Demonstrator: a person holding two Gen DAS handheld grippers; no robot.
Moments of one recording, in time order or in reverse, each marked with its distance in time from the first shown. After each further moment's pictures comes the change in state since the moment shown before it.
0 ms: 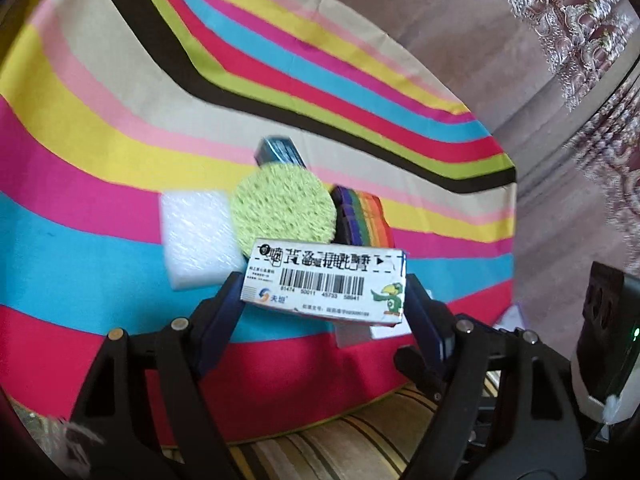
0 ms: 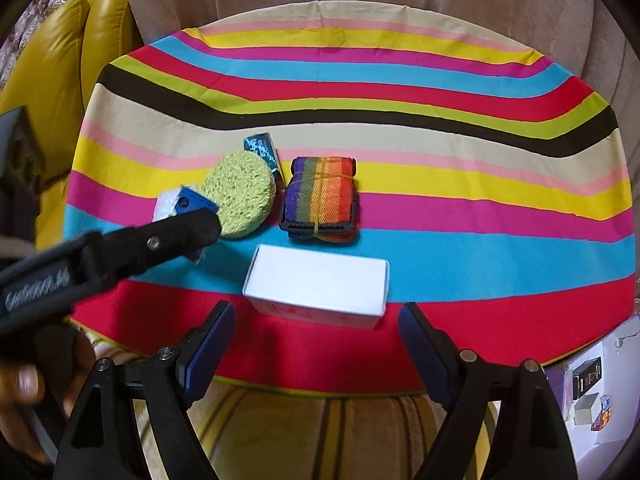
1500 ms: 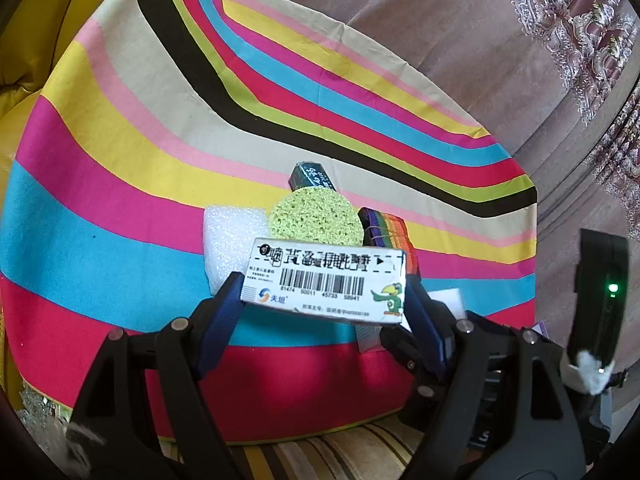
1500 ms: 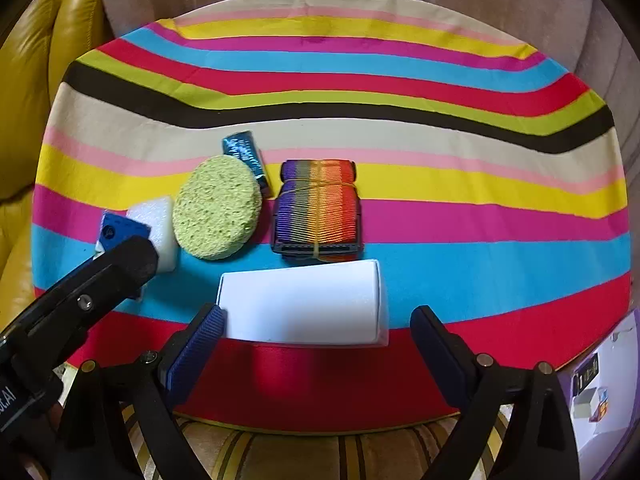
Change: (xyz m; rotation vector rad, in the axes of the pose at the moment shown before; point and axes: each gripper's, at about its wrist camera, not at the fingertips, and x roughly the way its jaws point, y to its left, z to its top) left arm -0.010 0.001 -0.010 -0.011 -0.103 0.092; right arm 0.031 0.016 0.019 0.026 0.030 -0.081
